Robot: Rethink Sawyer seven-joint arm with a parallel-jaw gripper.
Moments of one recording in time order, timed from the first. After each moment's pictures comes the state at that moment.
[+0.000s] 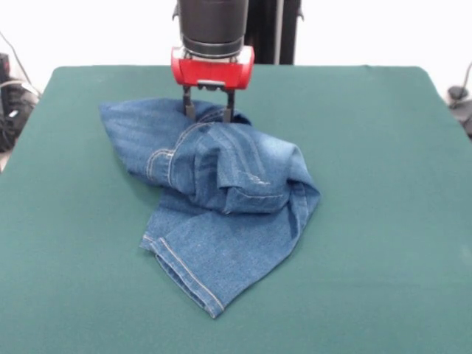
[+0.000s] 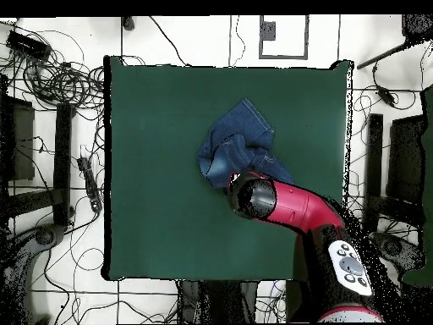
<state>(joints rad) -0.32 -0.61 0.00 1.75 -0.09 0.37 1.57</state>
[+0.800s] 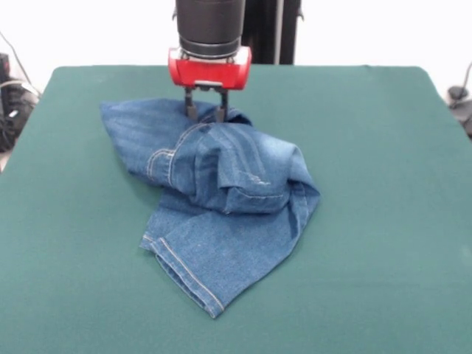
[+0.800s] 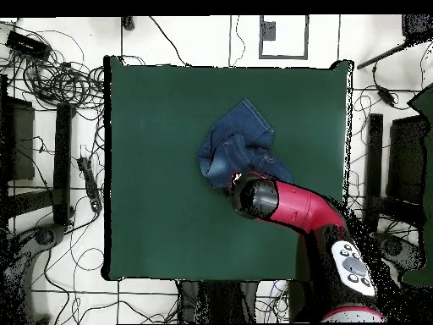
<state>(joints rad) -0.34 -0.61 0.02 1.75 -0.09 0.37 1.57</state>
